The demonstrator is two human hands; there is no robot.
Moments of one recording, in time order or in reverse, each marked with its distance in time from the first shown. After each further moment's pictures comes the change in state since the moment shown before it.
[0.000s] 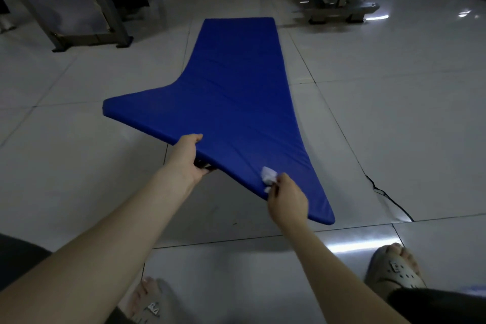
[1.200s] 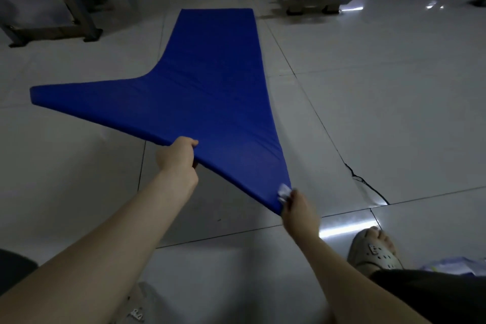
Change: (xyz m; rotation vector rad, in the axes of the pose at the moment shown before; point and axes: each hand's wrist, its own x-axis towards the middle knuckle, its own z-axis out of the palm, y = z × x) left_hand -0.003 -0.029 0.024 0.055 0.203 0.183; right_hand -0.007 0.094 -0.002 -0.051 0.002 0.173
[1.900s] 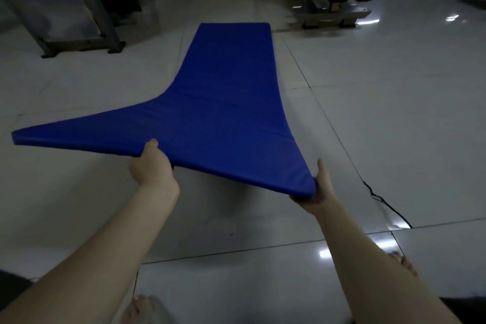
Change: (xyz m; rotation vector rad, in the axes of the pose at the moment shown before) left_hand 0.022 0.037 -0.042 -0.200 0.248 0.191; right_hand 0.080 -0.062 -0.044 1.567 -0.518 0.585
